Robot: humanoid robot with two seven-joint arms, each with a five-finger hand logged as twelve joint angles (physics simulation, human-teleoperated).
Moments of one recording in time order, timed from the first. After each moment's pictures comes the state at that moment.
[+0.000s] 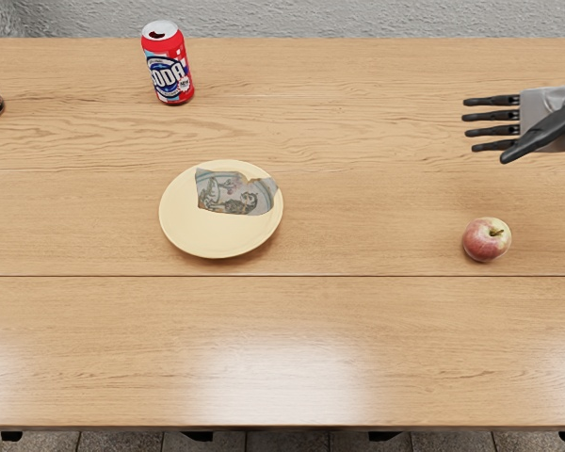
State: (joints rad) left arm -0.05 0.00 -0.15 -0.19 0.02 -0.14 0.42; right arm 1.20 -0.84 0.27 0.86 0.25 0.61 -0.61
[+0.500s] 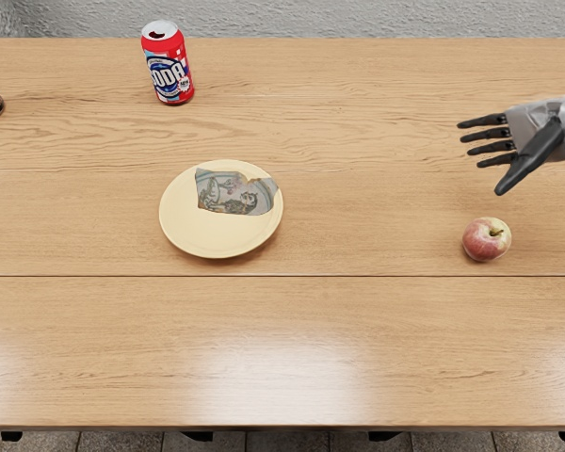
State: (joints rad) left arm -0.05 0.00 -0.15 -0.19 0.02 -0.14 0.42; right arm 1.24 -0.82 0.25 0.95 -0.08 0.61 -0.61
